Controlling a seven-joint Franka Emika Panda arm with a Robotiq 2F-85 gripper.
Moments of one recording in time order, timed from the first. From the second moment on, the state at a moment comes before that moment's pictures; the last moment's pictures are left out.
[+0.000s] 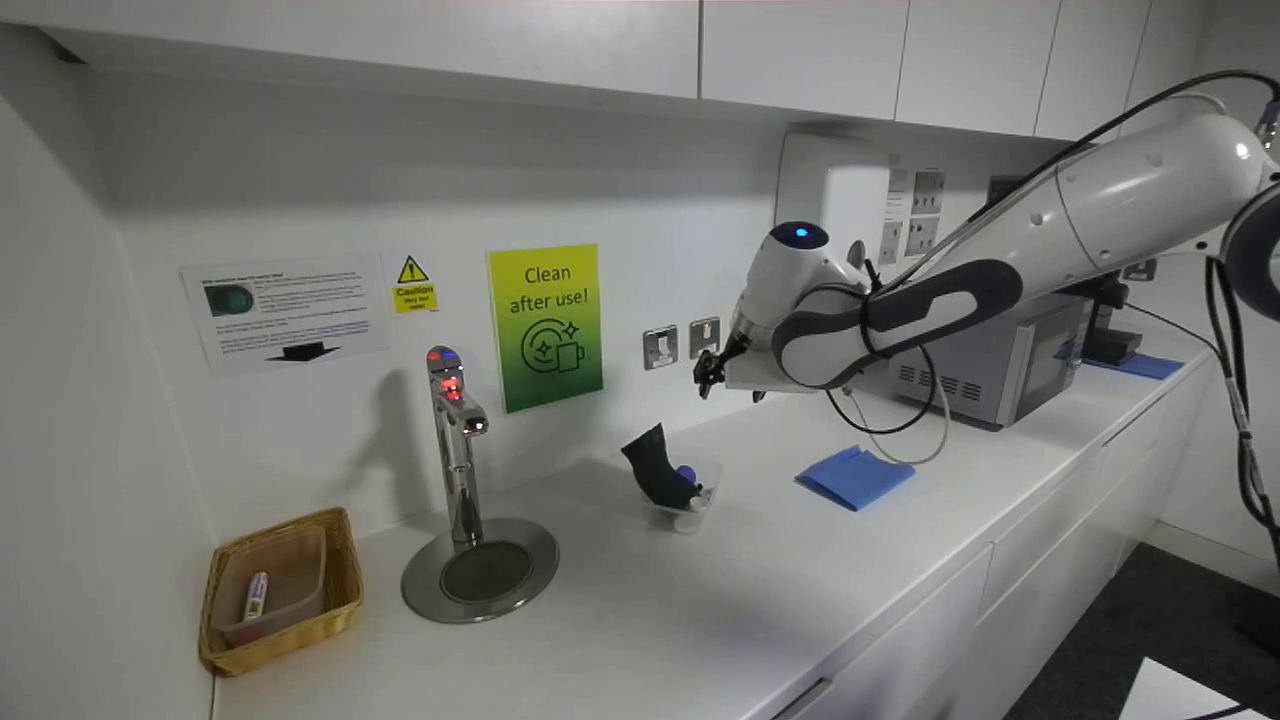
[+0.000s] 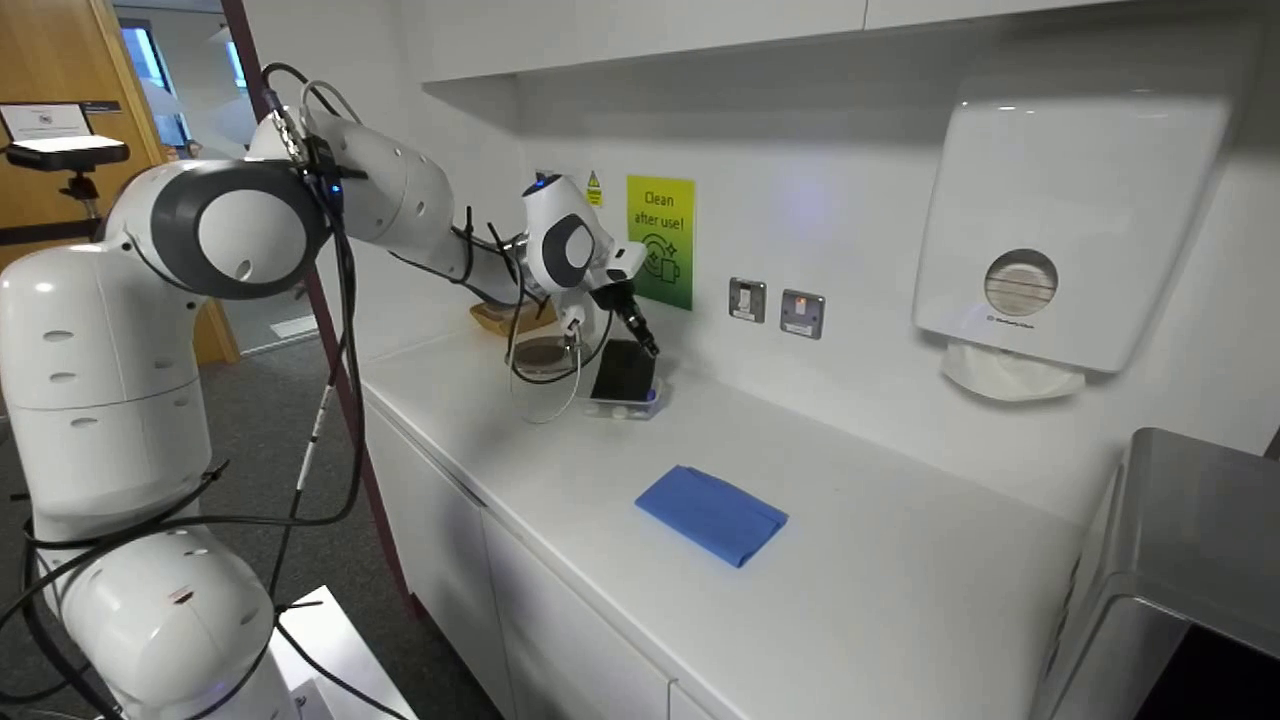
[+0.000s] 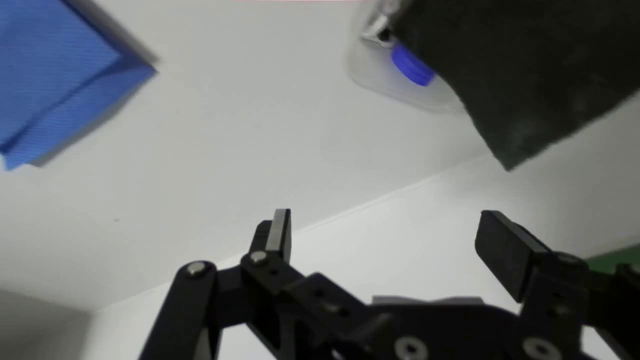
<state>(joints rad) 0.21 0.17 -0.13 -1.90 -0.38 2.55 0.93</state>
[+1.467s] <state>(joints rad) -0.12 0.09 -0.17 -2.23 -0.37 2.58 0.48</state>
